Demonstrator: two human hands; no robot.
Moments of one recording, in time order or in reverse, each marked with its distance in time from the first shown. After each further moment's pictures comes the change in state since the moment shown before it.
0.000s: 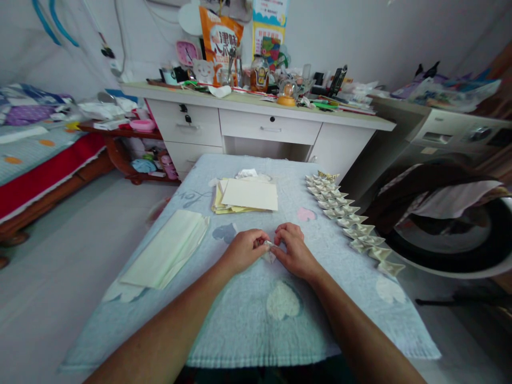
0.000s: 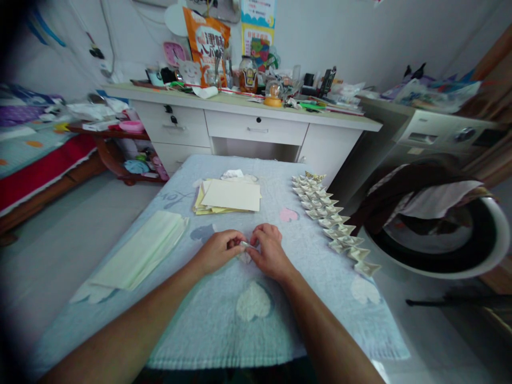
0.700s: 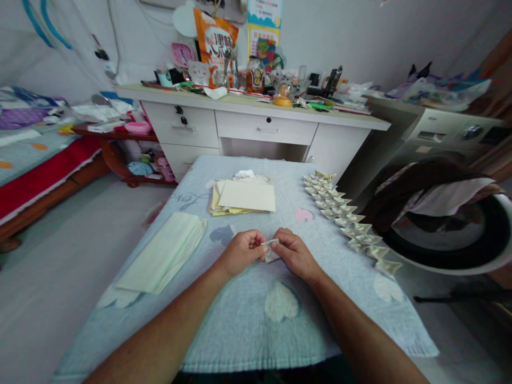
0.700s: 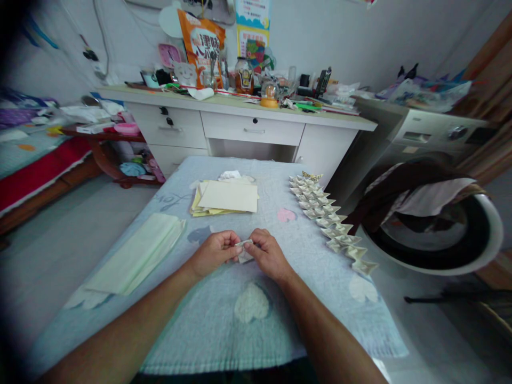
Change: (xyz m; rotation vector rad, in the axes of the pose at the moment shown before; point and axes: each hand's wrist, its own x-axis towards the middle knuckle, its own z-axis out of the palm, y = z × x) left_hand -0.003 0.010 0.003 -0.599 -0.032 -0.214; right_hand 0.004 -0.008 -0.006 0.387 -0.025 0.017
